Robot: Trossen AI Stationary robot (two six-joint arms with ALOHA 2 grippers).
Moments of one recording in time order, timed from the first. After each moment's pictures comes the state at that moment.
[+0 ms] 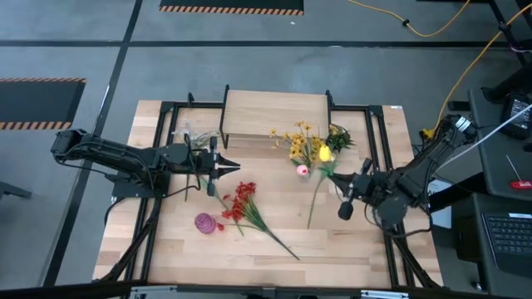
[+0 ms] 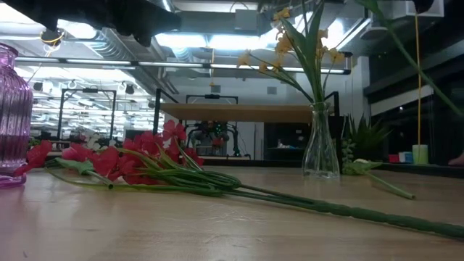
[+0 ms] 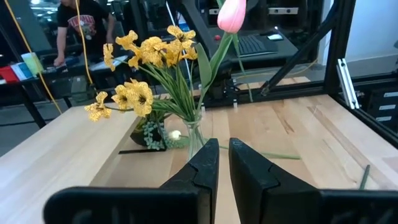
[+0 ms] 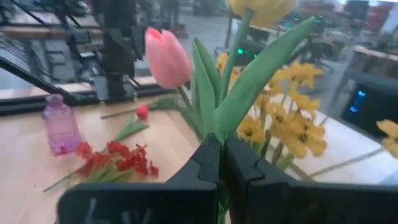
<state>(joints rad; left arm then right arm) -0.06 0.91 0.45 0.37 -0.14 0.11 0.78 0.99 0.70 -0.15 1.26 0.37</state>
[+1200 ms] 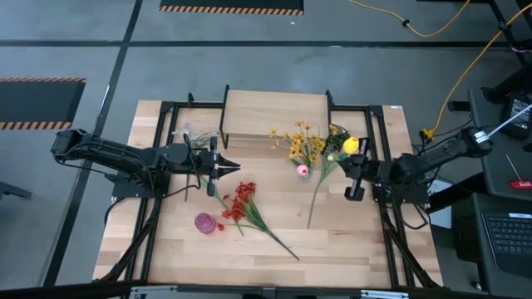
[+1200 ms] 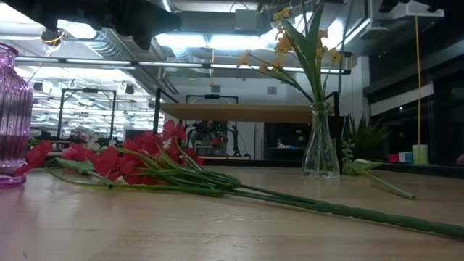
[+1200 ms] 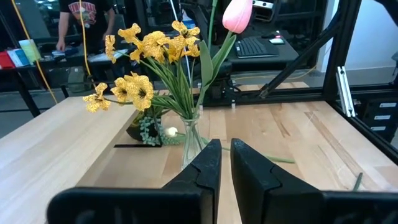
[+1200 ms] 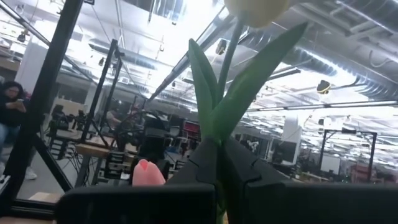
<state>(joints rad) -0.06 0.91 0.45 0.36 -0.14 0.04 0.37 0.77 0.22 1.11 0.45 -0.52</state>
